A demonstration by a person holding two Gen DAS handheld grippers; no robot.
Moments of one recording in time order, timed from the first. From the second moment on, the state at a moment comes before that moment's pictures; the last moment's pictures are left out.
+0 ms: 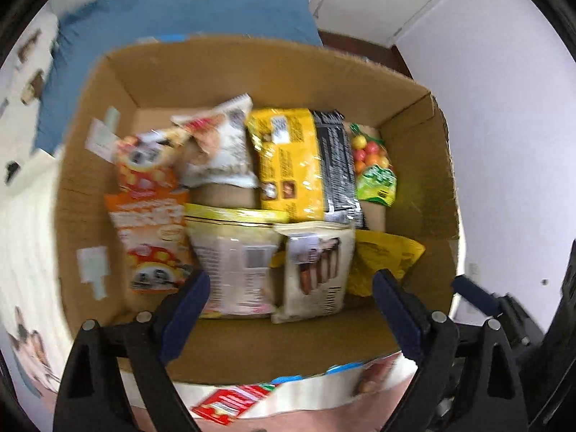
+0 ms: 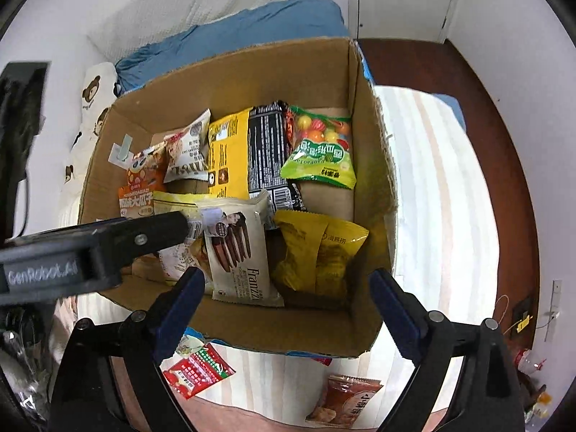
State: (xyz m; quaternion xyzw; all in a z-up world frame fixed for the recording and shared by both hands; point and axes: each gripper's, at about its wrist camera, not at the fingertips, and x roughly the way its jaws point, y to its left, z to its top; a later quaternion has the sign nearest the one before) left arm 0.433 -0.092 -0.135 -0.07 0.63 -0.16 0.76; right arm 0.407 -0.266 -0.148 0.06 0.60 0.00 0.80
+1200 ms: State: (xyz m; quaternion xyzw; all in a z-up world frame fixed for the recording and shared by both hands) left arm 0.273 -0.032 -0.047 0.01 0.39 -0.09 0.91; right arm 0.278 -0.236 -0.064 0.03 0.45 -0.03 0.89
